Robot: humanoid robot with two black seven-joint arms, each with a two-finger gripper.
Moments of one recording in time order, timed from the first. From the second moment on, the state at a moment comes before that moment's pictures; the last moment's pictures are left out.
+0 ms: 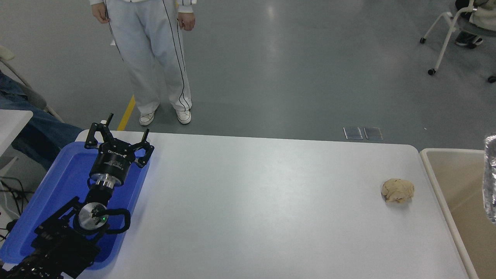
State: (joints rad) left arm -0.52 0.21 -0.98 -0.54 -0.09 -0.62 -0.36; right arm 2.19 -1.04 -1.61 1.12 -0.46 0.79 0.00
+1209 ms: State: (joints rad) left arm -0.52 0.21 -0.98 -0.54 -0.09 -0.62 -0.36; right arm 0.86 -0.80 -0.70 0.30 -0.32 0.20 0.00
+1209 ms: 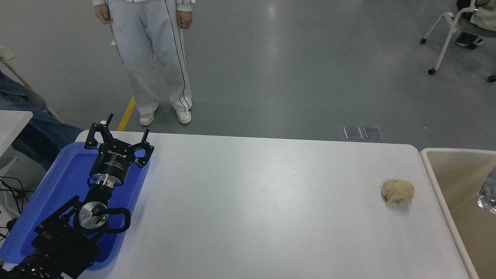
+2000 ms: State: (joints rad) left arm -0.52 0.21 -0.98 -0.54 -0.09 -0.62 -0.36; right arm 0.67 -0.67 -0.61 0.18 -0.27 0.01 -0.02
